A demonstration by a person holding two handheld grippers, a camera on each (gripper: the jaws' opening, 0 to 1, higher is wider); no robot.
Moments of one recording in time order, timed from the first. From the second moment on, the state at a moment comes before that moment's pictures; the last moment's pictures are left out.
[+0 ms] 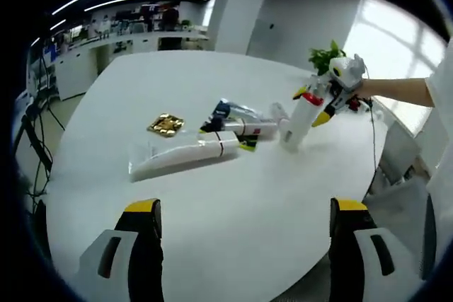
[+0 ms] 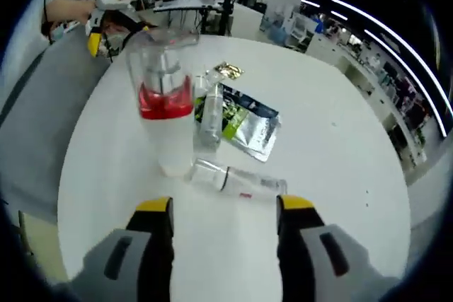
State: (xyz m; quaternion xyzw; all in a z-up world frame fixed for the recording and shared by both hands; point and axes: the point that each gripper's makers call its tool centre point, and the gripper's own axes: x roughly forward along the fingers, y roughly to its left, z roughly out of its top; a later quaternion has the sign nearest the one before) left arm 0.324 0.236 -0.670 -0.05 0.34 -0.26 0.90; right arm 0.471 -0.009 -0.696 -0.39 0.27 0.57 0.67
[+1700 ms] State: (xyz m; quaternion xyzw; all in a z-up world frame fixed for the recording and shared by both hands) left arm 0.331 0.244 -0.679 -0.07 0.35 -0.26 0.90; right arm 0.492 -0.003 -0.747 -0.53 0.28 0.65 0.46
